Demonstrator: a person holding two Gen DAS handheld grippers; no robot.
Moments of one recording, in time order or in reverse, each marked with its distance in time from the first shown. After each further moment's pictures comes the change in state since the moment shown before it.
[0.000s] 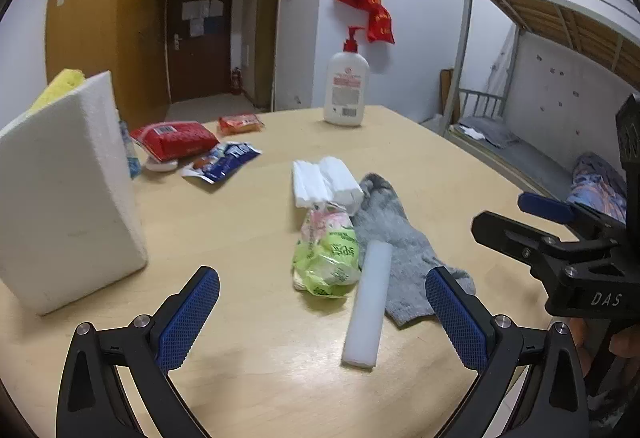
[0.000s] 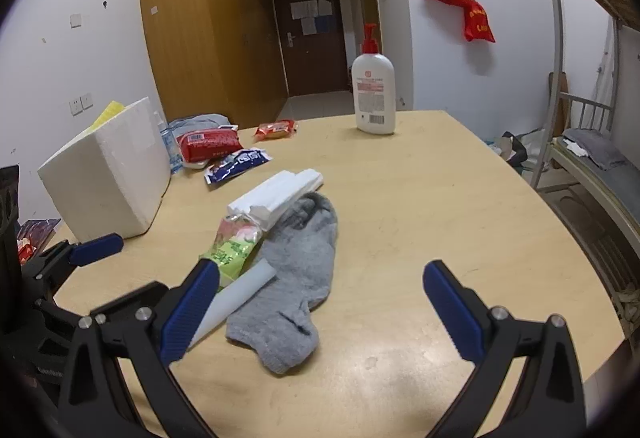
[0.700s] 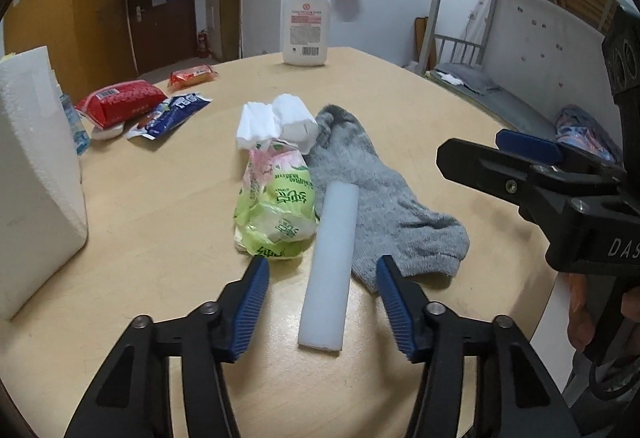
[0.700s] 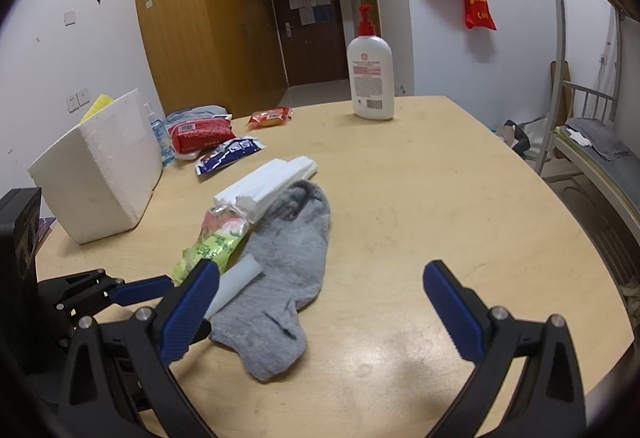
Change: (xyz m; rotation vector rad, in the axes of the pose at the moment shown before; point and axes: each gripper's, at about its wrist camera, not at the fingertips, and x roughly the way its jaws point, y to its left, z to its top) left arm 0.043 -0.023 -0.014 0.080 0.184 -0.071; right arm 0.016 -0.010 -0.001 0.014 0.038 0.006
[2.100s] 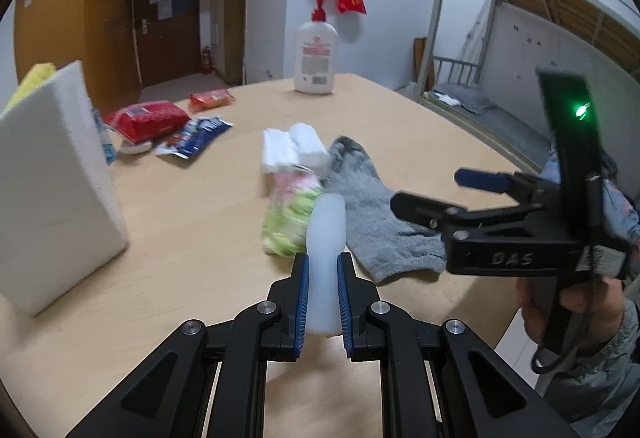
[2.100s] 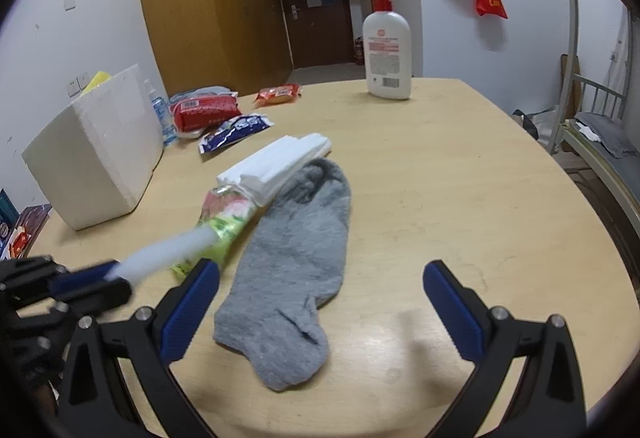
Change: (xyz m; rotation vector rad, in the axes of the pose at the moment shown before) left arm -0.053 0.017 -0.004 -0.019 -0.091 -0.004; right arm 0.024 0.014 -0.003 -0.023 0.074 0.017
